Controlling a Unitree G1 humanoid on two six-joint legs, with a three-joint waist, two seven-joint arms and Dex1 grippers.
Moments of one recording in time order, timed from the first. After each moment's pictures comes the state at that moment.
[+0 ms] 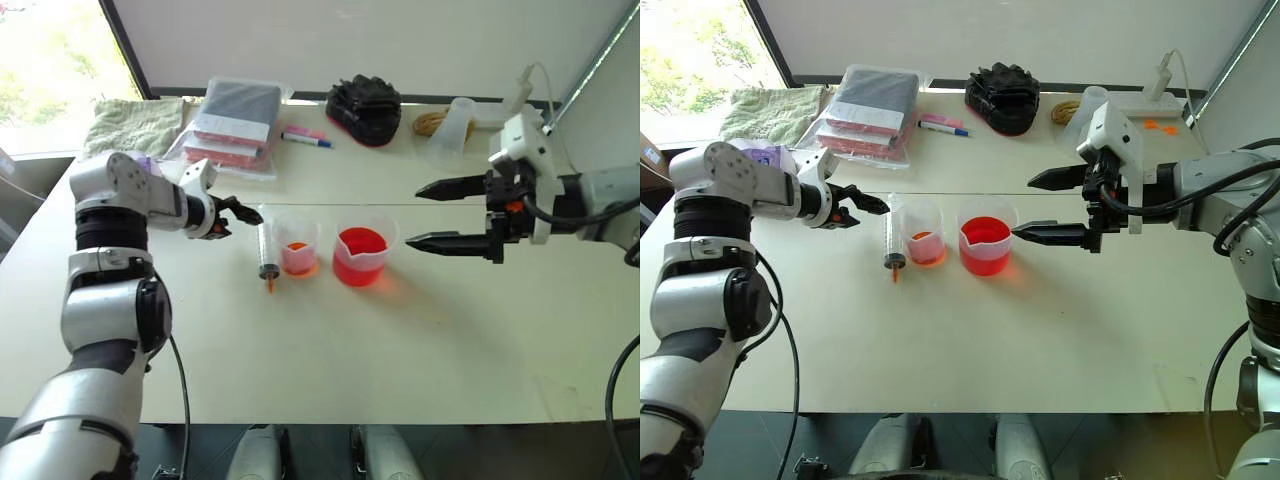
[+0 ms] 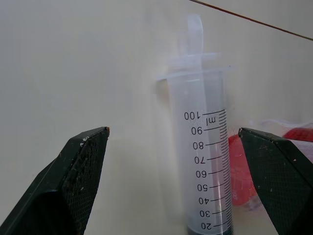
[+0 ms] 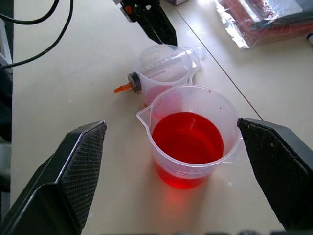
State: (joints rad) left arm -1.21 0.47 0.27 0.73 -0.44 1.51 -0.26; right arm -0.73 -1.03 -0.06 -0.32 0.72 0.96 1.07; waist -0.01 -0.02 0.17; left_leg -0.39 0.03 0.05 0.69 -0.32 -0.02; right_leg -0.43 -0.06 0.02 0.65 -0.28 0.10
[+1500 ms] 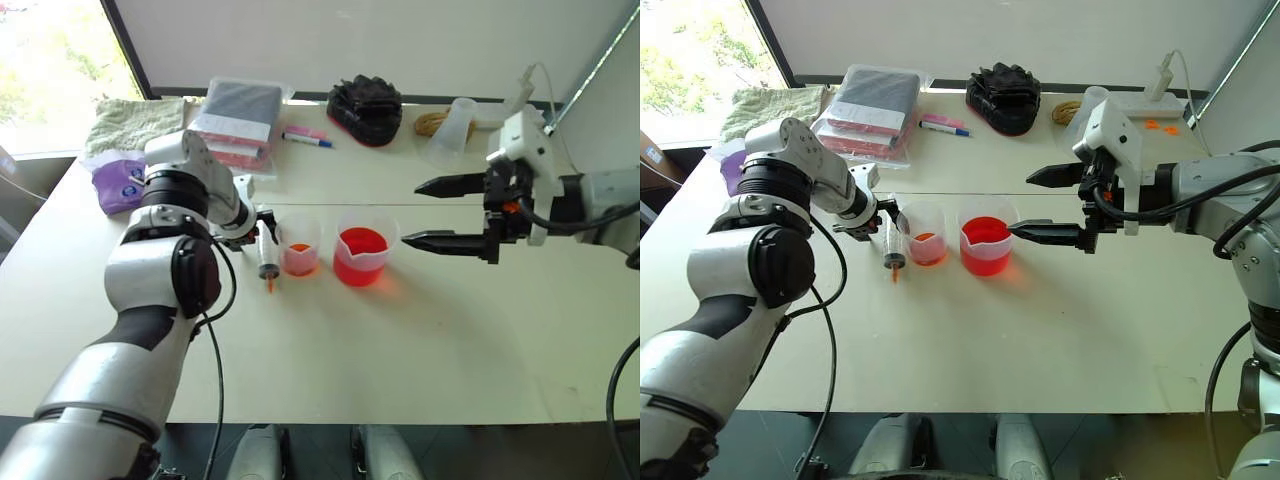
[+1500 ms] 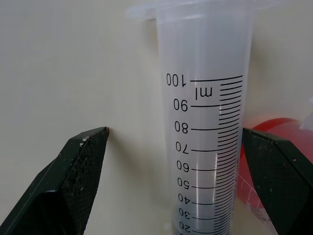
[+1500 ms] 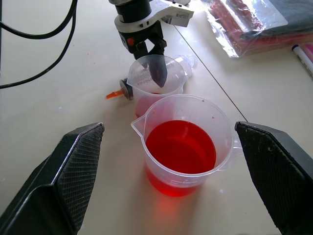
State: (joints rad) left arm -1.44 0.28 0.41 1.09 -0.18 1.53 0.10; right arm -0.72 -1.03 -0.08 -0.37 0.76 0.98 0.99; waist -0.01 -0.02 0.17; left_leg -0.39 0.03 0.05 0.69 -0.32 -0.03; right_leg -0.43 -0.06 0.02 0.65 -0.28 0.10
